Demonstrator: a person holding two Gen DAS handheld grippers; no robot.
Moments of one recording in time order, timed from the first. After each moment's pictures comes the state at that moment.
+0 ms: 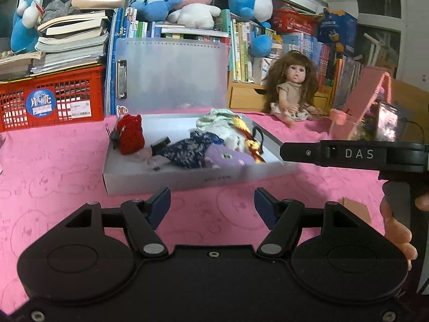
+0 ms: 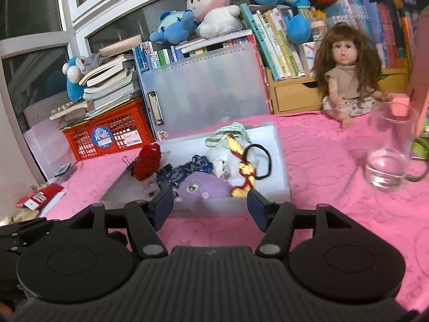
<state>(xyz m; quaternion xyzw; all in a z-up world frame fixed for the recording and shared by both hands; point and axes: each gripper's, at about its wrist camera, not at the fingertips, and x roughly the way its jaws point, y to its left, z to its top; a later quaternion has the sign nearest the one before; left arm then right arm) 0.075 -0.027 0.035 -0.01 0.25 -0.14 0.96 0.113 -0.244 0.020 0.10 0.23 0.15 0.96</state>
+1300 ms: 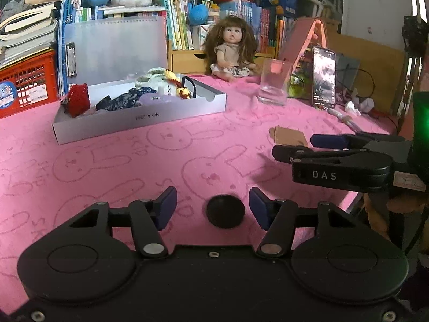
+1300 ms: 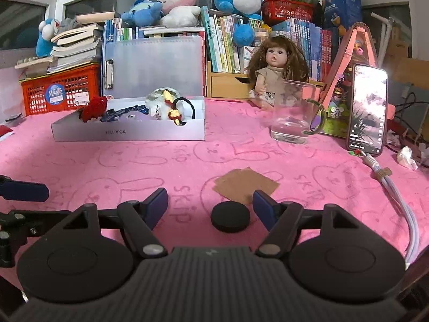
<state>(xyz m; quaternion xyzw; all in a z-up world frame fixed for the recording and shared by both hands) -0.010 -0.062 -0.007 0.04 0.28 -0.23 0.93 0.004 -0.263 -0.039 -0.01 0.21 0.01 0.98</state>
